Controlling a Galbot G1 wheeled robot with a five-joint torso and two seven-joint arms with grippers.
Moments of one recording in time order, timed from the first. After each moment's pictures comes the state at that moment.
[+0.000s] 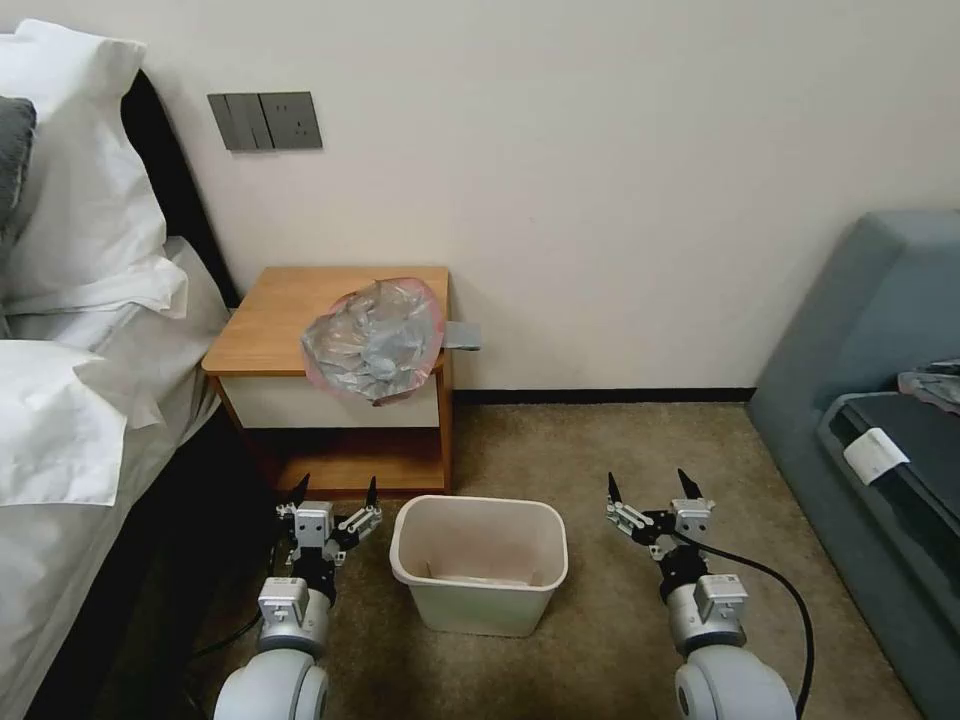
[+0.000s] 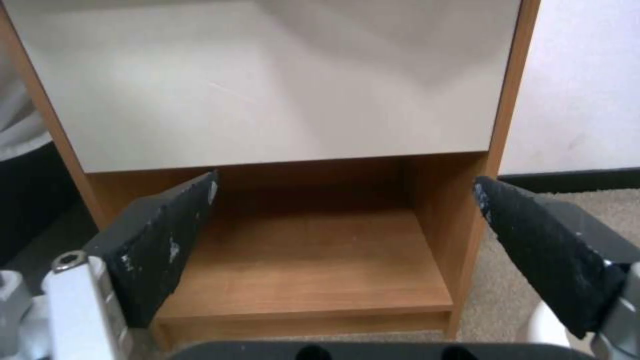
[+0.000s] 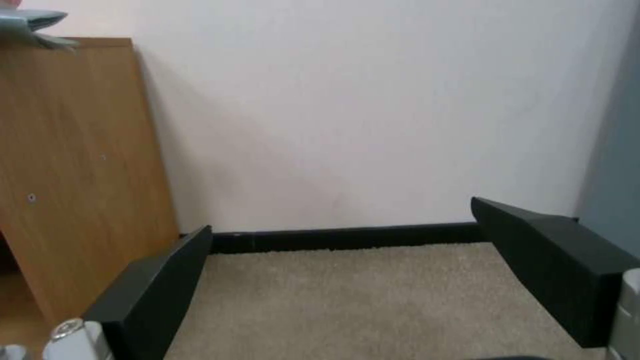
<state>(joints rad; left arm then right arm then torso) 1.55 -1.50 -0.55 -2.00 0.00 0.00 0.00 -1.55 1.50 0.55 2.00 0.00 0.00 0.00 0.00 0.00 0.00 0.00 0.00</state>
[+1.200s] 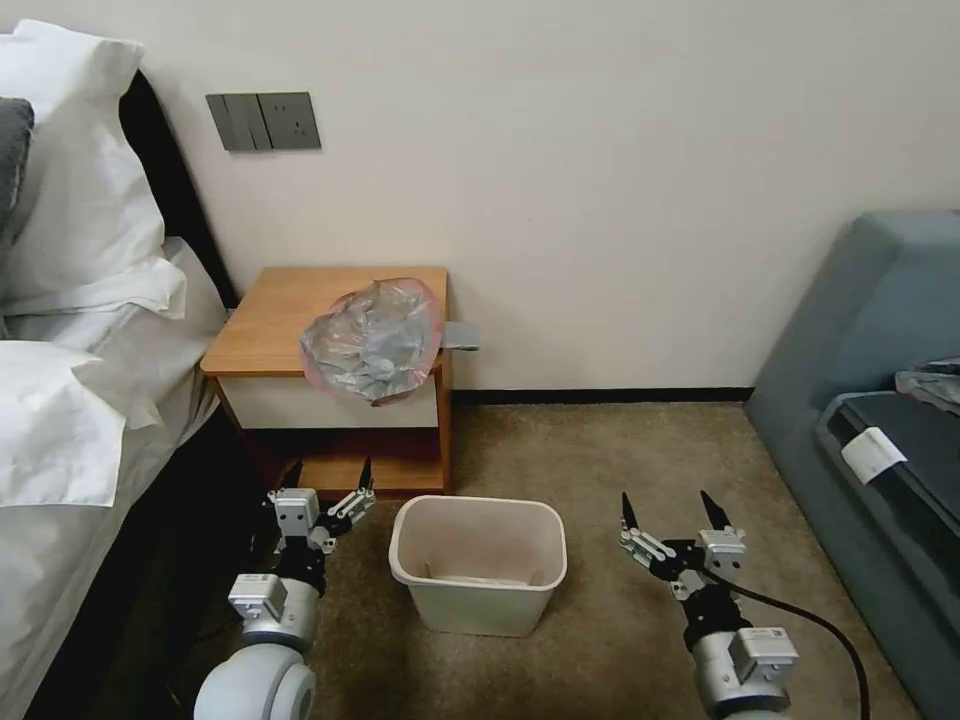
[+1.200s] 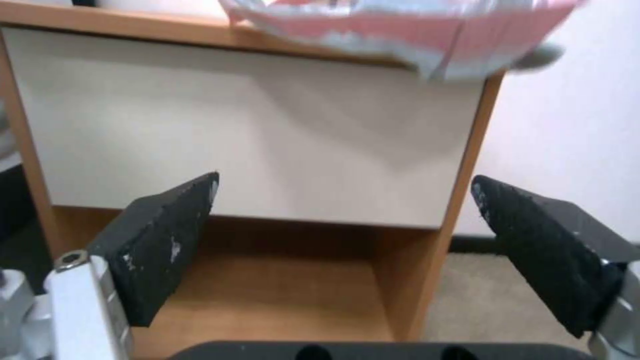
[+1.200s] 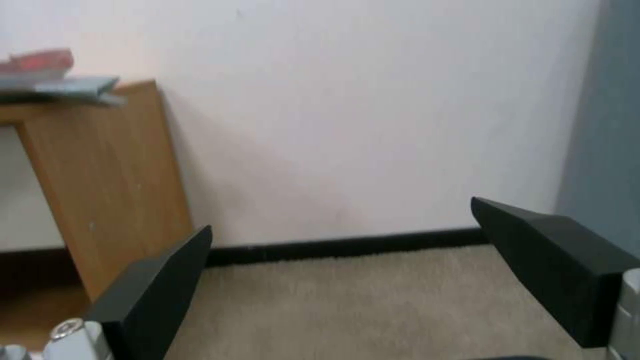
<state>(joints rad) 1.56 -1.34 -0.50 -2.07 -0.28 -0.05 -0.06 -1.76 1.48 0.53 2.22 0.04 0.01 0.07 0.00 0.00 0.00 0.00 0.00</state>
